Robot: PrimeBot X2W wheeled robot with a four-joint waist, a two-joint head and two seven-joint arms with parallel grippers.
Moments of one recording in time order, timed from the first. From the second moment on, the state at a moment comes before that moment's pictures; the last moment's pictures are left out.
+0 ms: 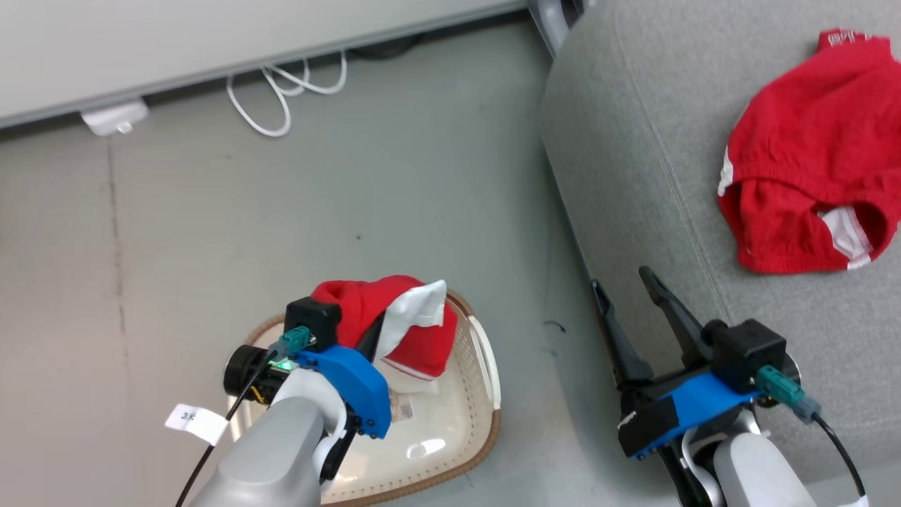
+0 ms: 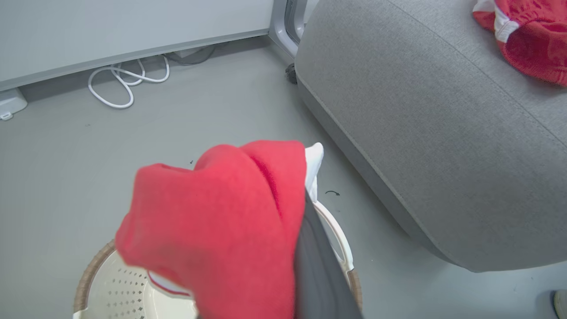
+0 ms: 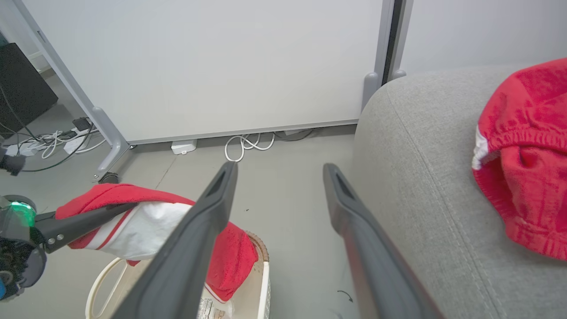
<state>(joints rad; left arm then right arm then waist) -0.62 0.09 -0.76 1.04 -0.66 -0.13 -0.26 -0.23 -0.05 0.17 0.23 0.19 0.13 -0.16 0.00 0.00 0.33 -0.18</state>
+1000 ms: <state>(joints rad) -0.80 0.09 -0.86 0.66 -0.65 -0.13 -0.15 -0.10 -0.05 0.15 0.19 0.18 0.13 -0.07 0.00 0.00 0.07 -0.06</state>
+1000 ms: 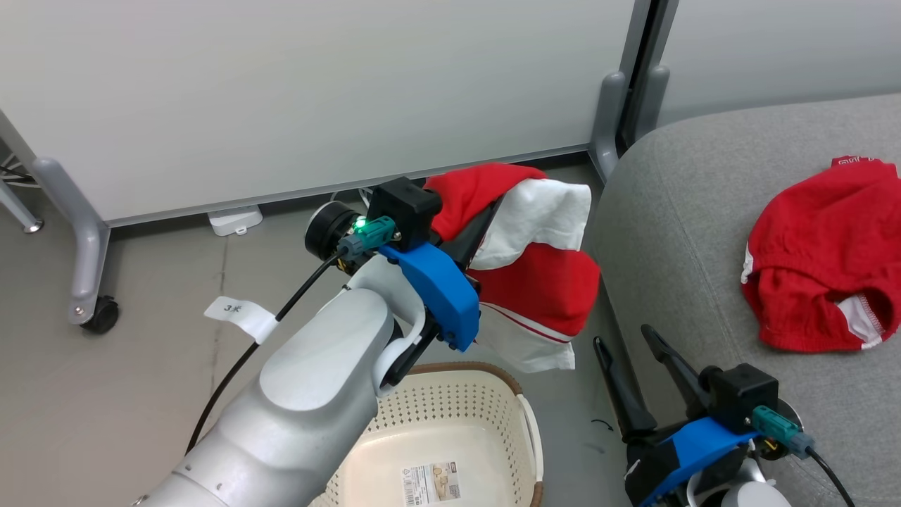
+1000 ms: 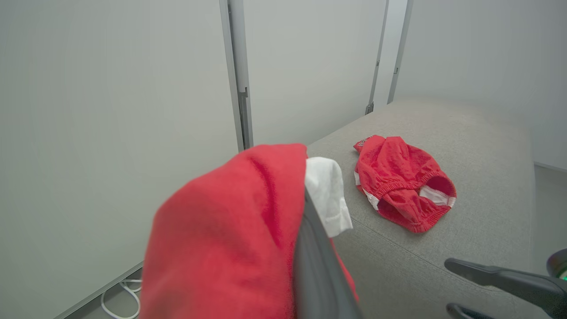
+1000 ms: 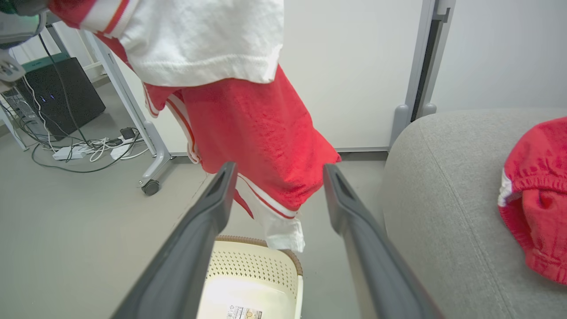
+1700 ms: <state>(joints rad) -0.79 0.11 -0.87 0.62 -0.67 -0.11 -0.13 -0.10 -0.05 0.16 0.17 0.17 0.13 -0.05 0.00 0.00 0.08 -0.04</state>
